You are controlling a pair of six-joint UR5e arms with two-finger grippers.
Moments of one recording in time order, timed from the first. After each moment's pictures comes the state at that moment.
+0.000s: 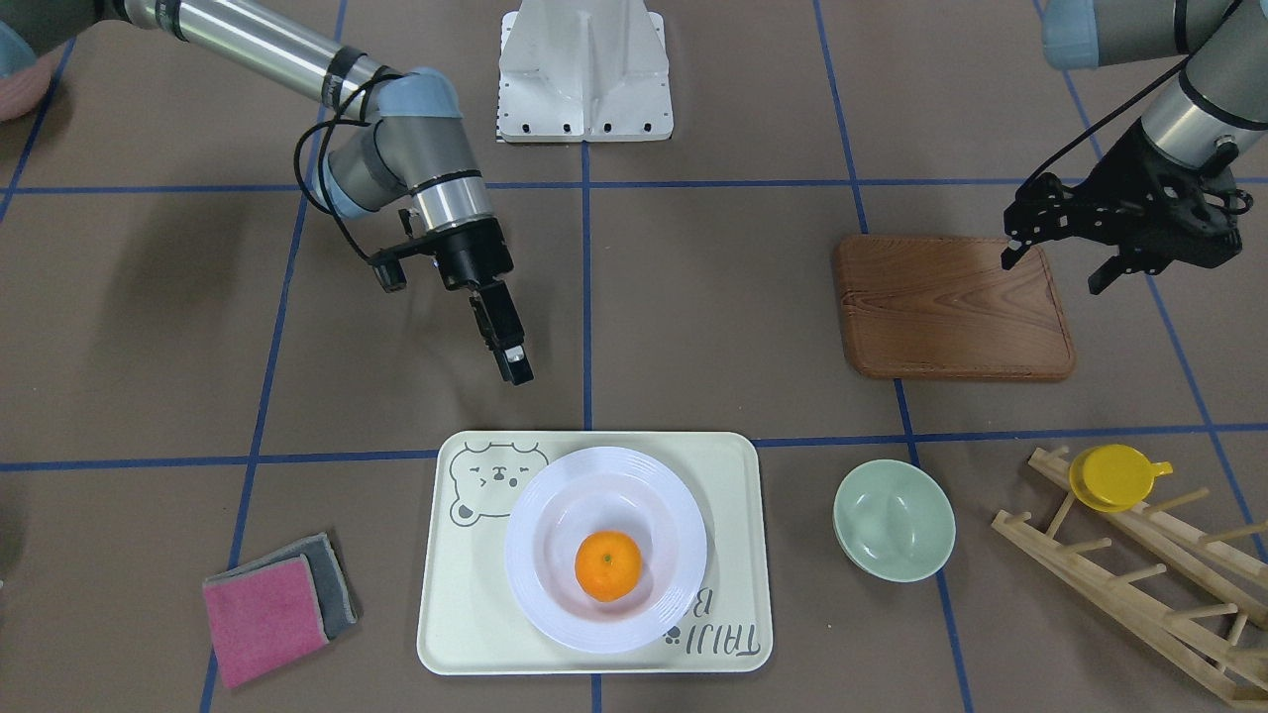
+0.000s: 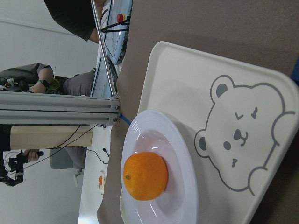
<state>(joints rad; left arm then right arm) -1.10 -1.71 -1.99 -1.67 -2.25 -0.46 0.39 -1.16 1.60 -0.59 1.06 2.12</state>
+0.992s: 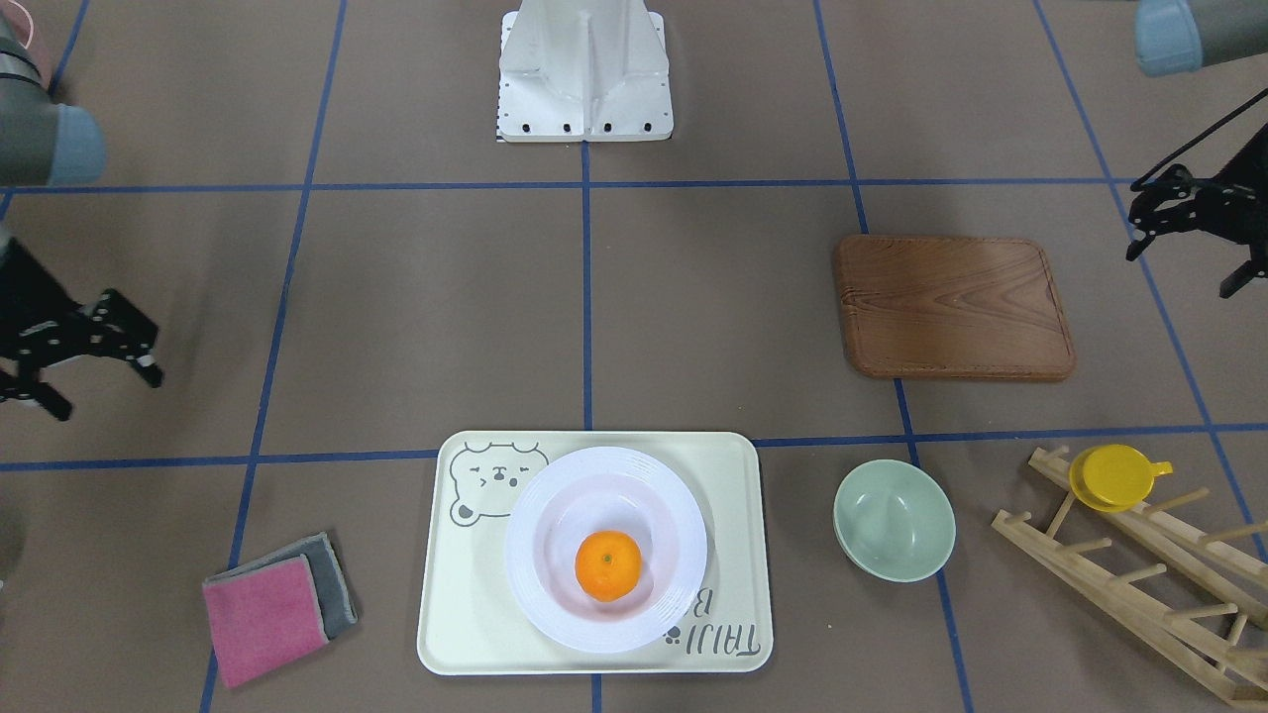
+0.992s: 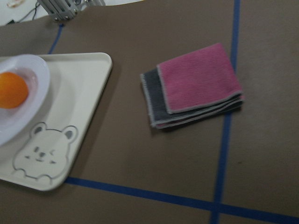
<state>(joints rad) -1.28 -1.58 -1.91 -1.67 -2.25 0.10 1.14 -1.48 1.68 -0.94 2.18 0.48</state>
